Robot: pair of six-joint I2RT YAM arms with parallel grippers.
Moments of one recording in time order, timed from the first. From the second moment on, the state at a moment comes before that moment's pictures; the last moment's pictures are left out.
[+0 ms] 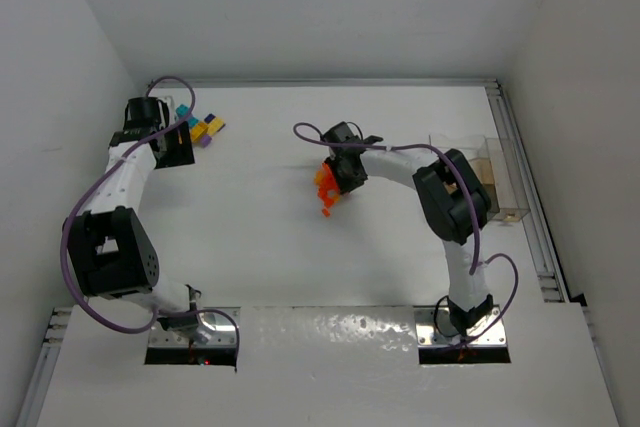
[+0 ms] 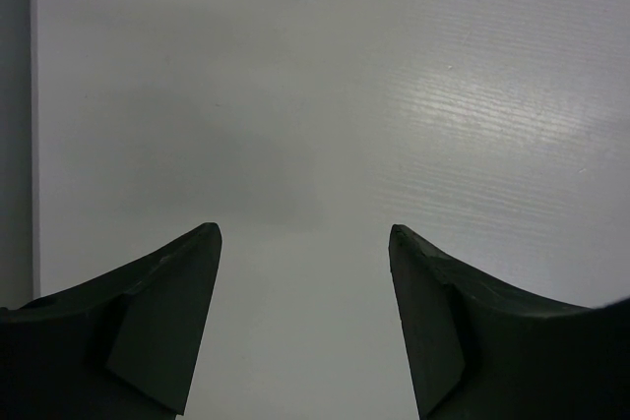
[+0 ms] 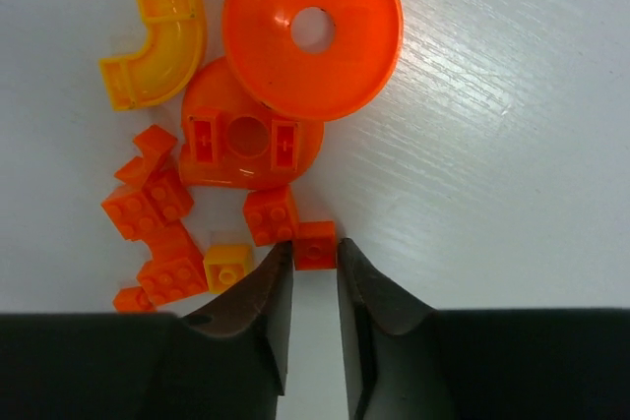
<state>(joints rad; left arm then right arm) 0.20 1.50 1.19 -0.63 -0.04 0.00 0.60 2.08 1.40 -0.48 0.09 0.14</state>
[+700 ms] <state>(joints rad) 0.20 1.50 1.19 -0.62 -0.04 0.01 0.12 1.49 1.13 -0.51 0.24 0.33</state>
